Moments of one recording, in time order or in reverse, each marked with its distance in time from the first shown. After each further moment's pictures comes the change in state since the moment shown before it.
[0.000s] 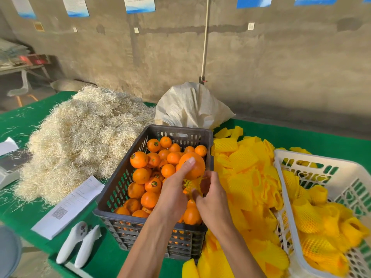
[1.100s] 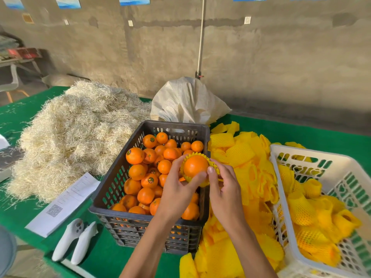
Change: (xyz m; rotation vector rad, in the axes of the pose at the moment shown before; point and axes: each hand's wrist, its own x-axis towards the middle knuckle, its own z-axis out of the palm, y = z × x) left_hand -0.007 -0.018 -0.003 0.523 -0.028 0.462; right_hand -0.001 -0.003 -0.034 -0.017 0.145 -0.183
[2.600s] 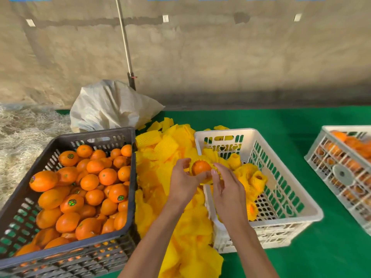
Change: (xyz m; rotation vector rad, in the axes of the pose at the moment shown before) left_hand 0.000 -0.004 0.216 0.171 -0.229 -0.153; right_hand -0.035 0.084 -0.178 -0.360 0.287 0.047
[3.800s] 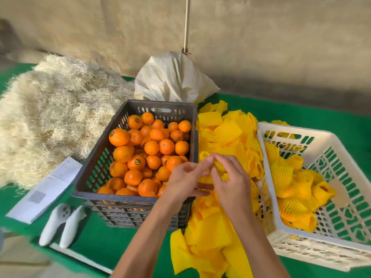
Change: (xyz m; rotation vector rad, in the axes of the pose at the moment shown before) left_hand -0.046 -0.042 -0.166 -0.416 -0.040 -0.358; right_hand -0.029 -0.096 0.109 0.169 -0.146 -0.248
